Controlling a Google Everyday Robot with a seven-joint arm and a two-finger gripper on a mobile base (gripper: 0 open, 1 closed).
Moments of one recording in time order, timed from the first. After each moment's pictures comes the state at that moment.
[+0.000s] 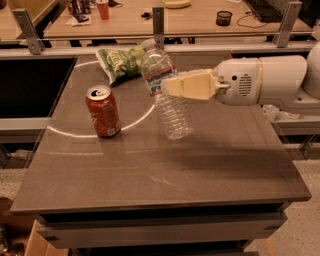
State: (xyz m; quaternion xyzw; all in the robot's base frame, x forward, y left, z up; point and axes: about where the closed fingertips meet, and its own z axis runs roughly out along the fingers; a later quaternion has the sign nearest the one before) arm 0.489 -0.038 0.981 -0.33 0.69 0.50 0.40
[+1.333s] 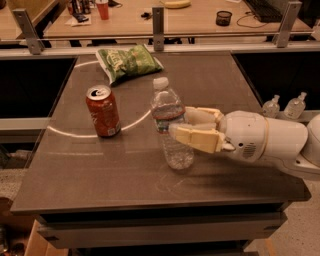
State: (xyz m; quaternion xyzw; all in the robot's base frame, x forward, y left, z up) arm 0.439 -0.051 0.918 -0.38 0.59 0.48 0.52
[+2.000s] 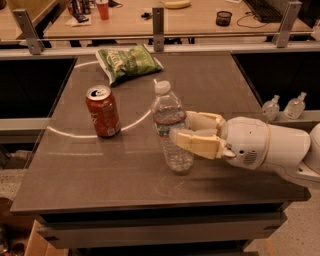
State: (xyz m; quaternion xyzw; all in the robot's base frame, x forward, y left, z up) arm 0.430 -0.053 0.911 -0.38 0.60 0.47 0.53
